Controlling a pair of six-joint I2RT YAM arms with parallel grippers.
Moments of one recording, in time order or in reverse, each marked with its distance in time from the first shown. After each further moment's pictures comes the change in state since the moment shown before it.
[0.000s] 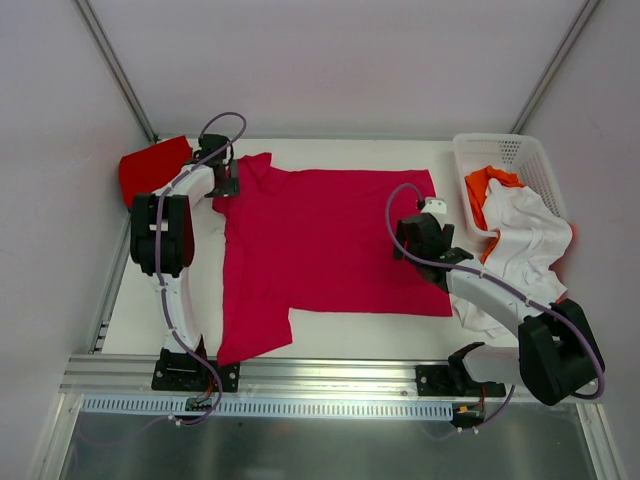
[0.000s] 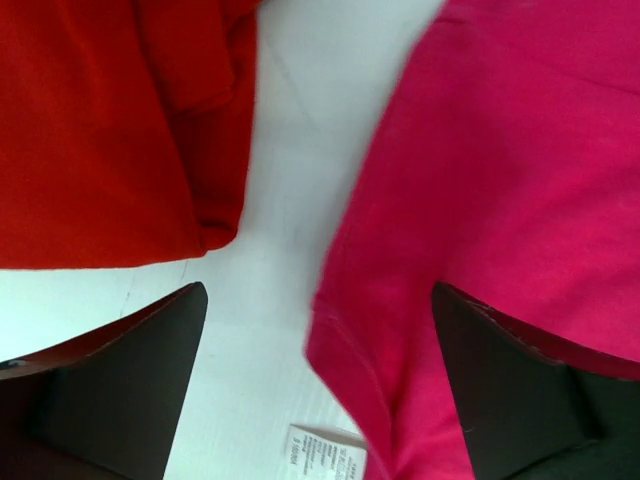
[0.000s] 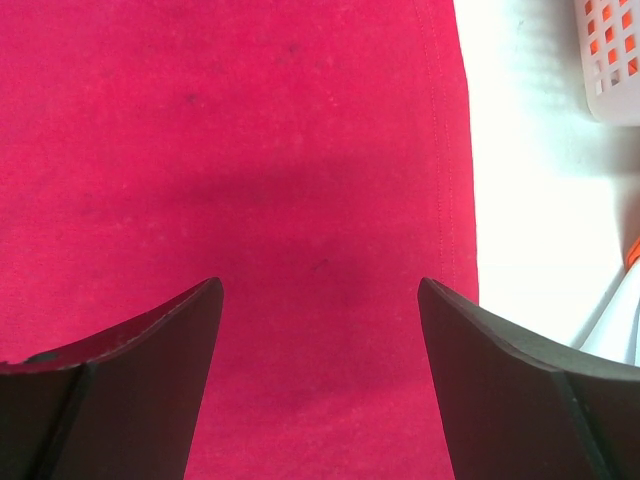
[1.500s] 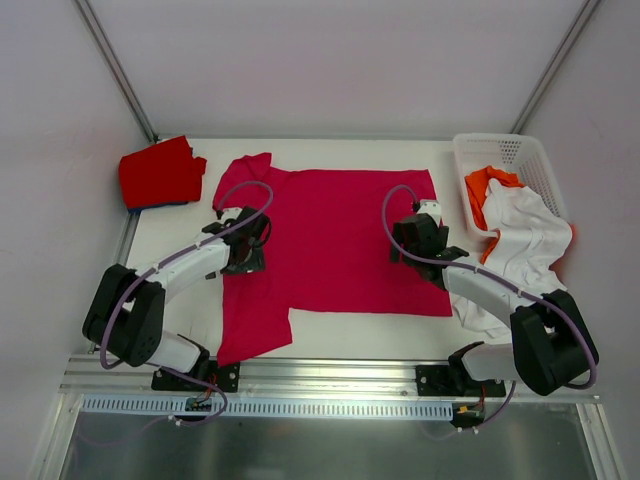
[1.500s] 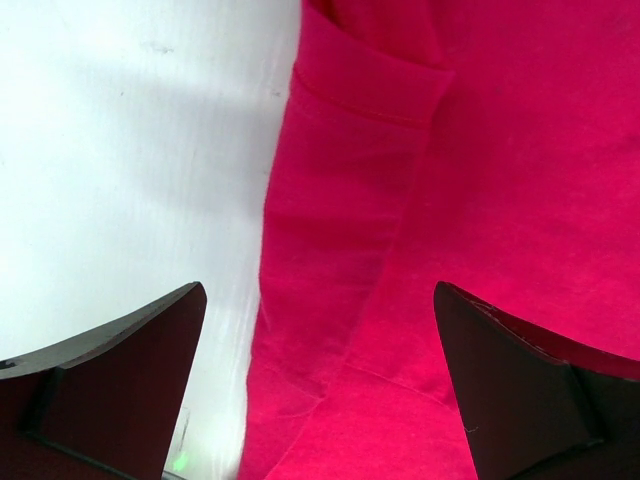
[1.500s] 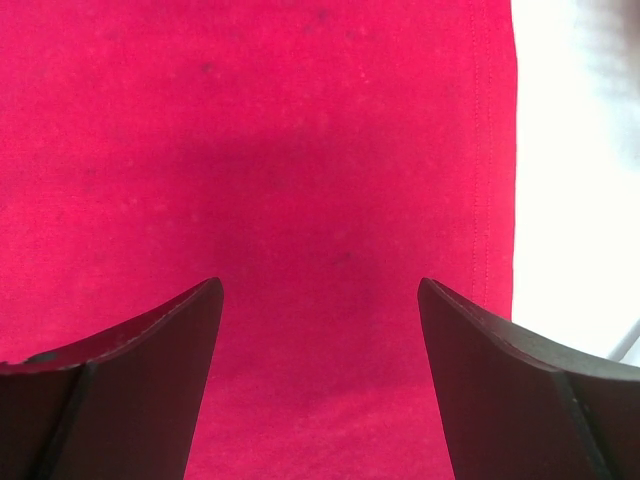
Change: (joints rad) left arm -0.410 -0.629 -0.689 -0.278 -0.138 -0.505; right arm -0.011 0.057 -0.006 0.027 -0.074 -0.006
